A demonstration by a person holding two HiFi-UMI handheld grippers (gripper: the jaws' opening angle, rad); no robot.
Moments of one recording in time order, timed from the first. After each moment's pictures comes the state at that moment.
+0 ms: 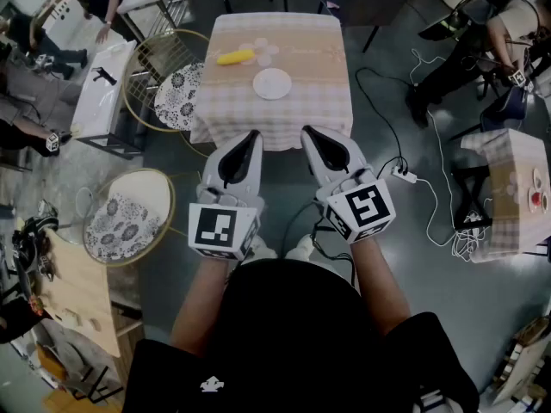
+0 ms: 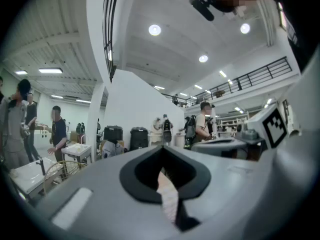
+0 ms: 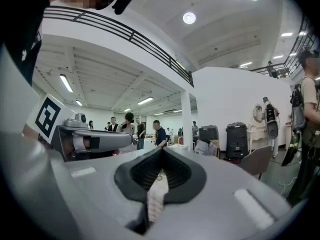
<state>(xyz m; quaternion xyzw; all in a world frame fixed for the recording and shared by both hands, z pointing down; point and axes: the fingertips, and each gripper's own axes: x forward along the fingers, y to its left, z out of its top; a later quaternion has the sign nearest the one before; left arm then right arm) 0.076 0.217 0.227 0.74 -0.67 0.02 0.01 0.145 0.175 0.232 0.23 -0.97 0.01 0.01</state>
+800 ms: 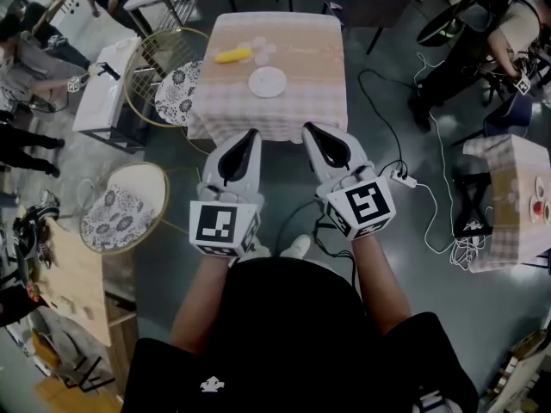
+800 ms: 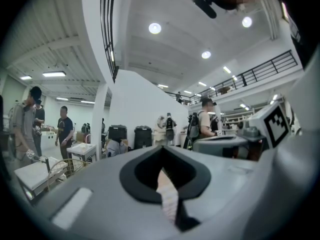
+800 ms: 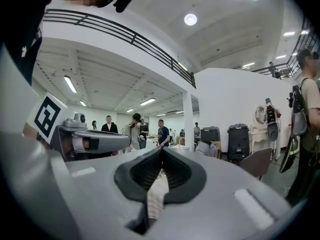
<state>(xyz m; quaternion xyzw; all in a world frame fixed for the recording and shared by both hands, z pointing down) 0.121 0.205 0.233 0.72 -0.69 0.02 0.01 0.193 0.159 0.234 0.22 -0.98 0.00 0.01</state>
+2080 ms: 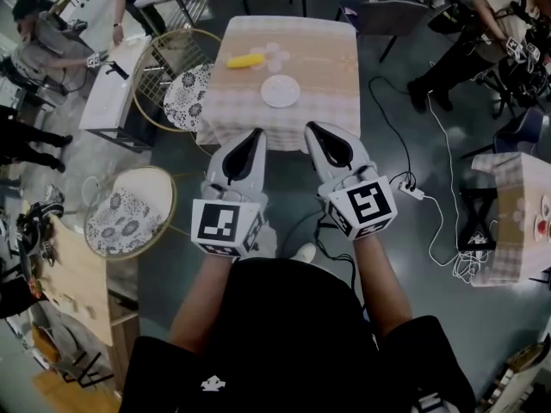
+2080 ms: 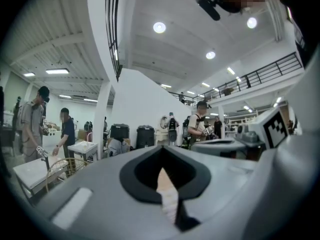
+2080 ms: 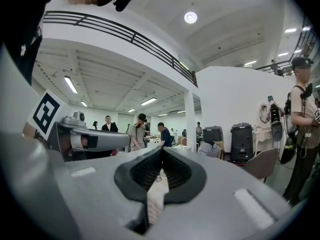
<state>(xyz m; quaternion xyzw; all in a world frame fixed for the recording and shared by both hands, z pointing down) 0.080 0.168 0.234 0.72 -0.70 0.02 0.02 0.145 0.120 0.239 0.20 -0.98 0.00 0.01</state>
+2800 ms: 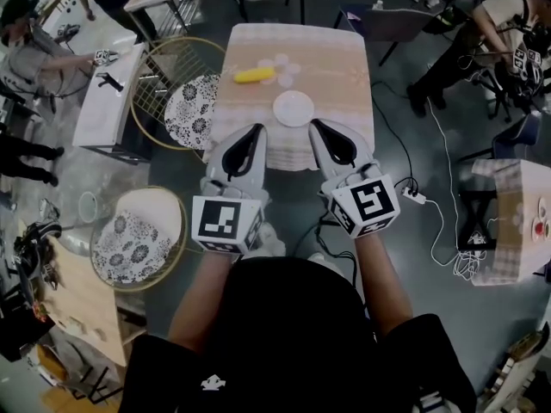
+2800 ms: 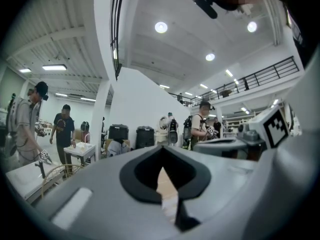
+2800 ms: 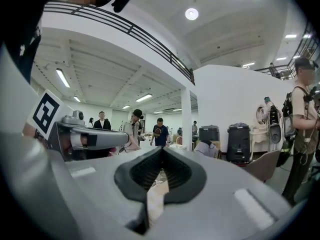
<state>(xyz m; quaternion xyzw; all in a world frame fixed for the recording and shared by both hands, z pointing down) -0.034 0.115 0.232 0.73 -0.68 0.01 0.02 0.040 0.067 0.238 0.23 -0.97 0.00 0.02</state>
